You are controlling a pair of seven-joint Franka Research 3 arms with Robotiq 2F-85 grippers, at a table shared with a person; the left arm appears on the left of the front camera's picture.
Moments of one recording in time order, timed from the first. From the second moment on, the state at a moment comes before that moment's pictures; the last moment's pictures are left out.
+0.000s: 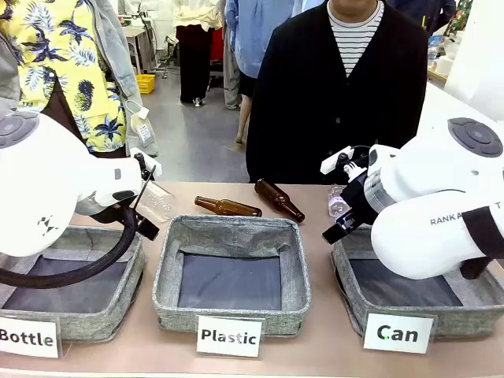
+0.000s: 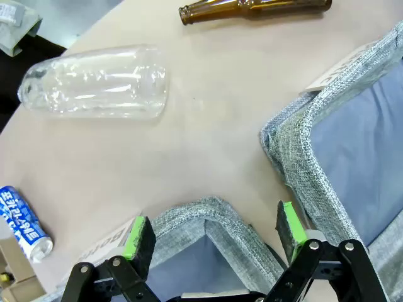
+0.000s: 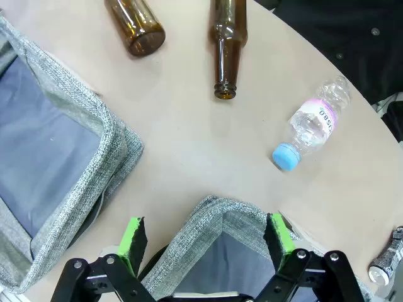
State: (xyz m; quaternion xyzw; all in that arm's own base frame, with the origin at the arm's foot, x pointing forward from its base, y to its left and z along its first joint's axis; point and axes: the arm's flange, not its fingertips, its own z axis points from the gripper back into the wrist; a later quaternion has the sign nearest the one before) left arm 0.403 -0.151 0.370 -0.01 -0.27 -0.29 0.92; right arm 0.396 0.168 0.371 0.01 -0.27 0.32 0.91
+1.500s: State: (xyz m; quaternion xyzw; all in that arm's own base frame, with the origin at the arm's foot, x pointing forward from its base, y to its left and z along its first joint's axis) left arm 0.404 -0.151 0.370 -0.01 -0.27 -0.29 0.92; right arm 0.396 0.168 0.371 0.01 -0.27 0.32 0.91
